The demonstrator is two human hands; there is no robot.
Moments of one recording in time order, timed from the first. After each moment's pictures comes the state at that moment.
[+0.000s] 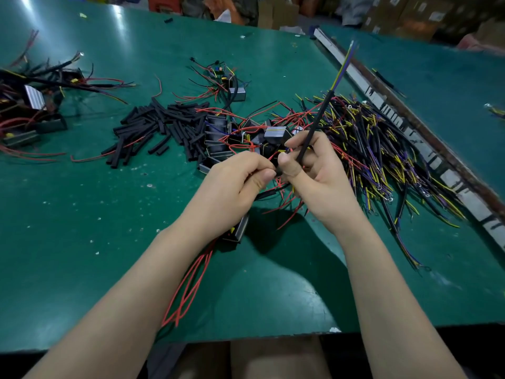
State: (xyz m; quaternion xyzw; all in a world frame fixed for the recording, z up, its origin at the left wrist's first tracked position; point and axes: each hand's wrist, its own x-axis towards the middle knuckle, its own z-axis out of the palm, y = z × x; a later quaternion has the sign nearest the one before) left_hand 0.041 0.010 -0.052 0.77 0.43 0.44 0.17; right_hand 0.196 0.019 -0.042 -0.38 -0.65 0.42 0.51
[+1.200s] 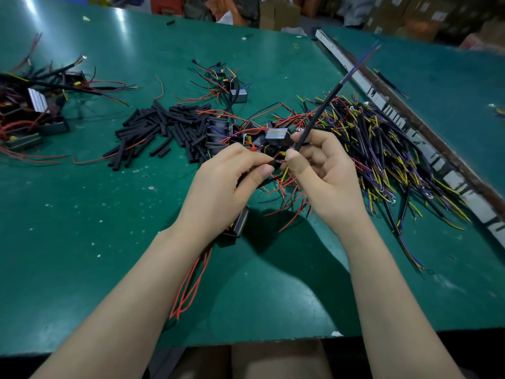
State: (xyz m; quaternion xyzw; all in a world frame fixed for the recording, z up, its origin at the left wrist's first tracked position) left_hand 0.037 0.008 -0.050 0.75 0.45 0.47 0.10; right_hand 0.198 0.018 -0.040 -0.37 -0.65 0.38 0.55
